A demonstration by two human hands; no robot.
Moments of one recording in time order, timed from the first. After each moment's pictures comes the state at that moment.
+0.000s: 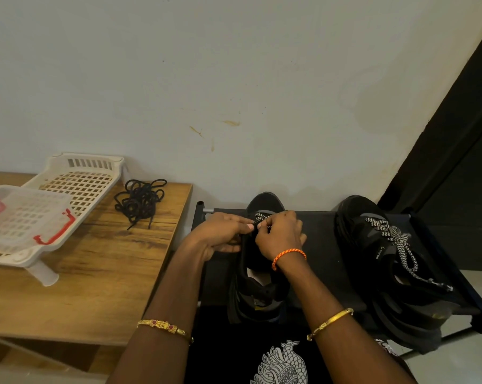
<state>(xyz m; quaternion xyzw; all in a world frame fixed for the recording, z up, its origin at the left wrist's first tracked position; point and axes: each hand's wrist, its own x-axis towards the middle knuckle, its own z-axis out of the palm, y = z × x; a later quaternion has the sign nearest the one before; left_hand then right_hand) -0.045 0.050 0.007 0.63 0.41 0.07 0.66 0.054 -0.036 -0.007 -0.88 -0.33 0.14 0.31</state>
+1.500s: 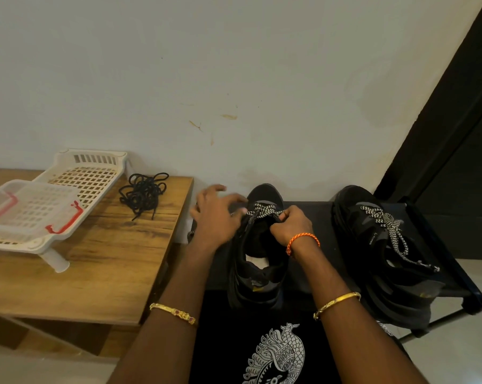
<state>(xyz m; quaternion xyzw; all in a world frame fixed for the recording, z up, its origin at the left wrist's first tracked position) -0.046 0.038 0.002 0.86 0.42 0.21 0.21 0.074 -0.058 -0.005 -0.85 -0.24 0.25 0.39</state>
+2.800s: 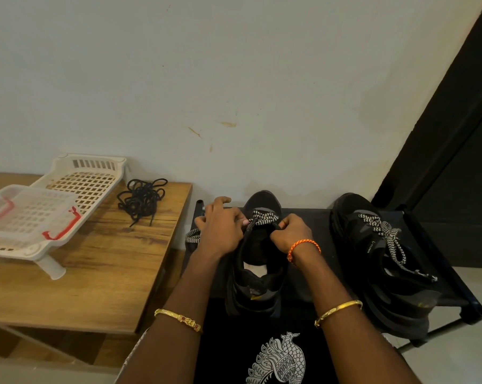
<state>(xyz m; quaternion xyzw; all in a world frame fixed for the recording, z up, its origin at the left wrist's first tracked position) -0.037 0.033 -0.007 0.86 0.43 0.16 0.24 0.080 -0.059 -0.005 -0.84 -0.23 0.30 0.39</state>
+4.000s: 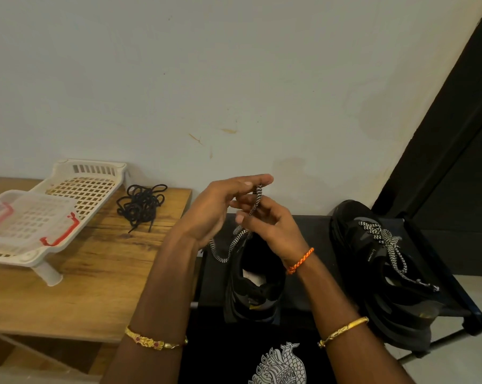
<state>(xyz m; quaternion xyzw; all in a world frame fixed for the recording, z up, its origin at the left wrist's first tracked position) -0.059 0.018 0.083 0.68 0.20 0.23 0.66 0.050 -0.059 0.032 -0.56 -0.43 0.35 0.62</state>
